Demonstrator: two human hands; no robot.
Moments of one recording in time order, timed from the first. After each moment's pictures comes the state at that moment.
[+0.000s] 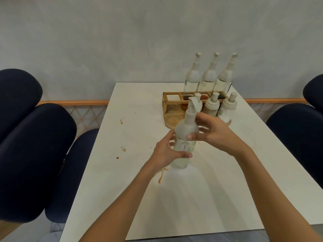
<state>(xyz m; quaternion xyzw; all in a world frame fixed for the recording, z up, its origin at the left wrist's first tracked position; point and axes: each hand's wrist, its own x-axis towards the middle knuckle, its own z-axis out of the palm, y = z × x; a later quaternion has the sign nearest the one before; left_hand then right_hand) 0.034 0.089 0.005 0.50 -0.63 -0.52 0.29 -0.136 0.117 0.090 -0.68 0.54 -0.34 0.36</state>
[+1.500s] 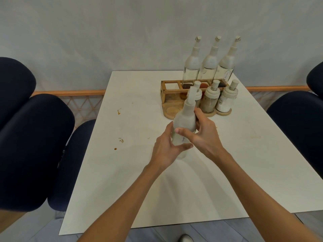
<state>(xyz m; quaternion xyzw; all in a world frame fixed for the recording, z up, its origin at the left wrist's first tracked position) 0.026 0.108 -0.008 0.50 -0.65 -0.45 0.35 -0.106 0.125 0.047 -0.64 0.56 -0.46 0.26</state>
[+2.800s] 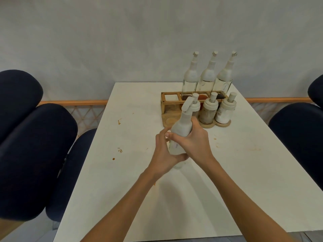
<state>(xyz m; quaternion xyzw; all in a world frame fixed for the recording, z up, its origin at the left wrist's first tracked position) 0.017 0.101 -0.001 0.50 -0.63 -0.47 0.37 -0.095 0.109 0.050 -0.58 0.62 -0.47 0.23</state>
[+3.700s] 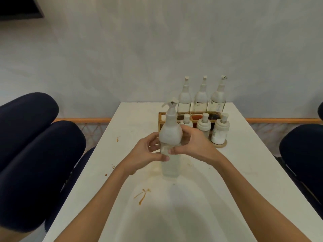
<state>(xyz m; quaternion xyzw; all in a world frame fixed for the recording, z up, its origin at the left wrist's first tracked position) 0.027 0.078 0.071 0.43 -0.64 -0.53 0.36 -0.175 0.083 0.095 -0.69 0.50 -0.35 0.38</state>
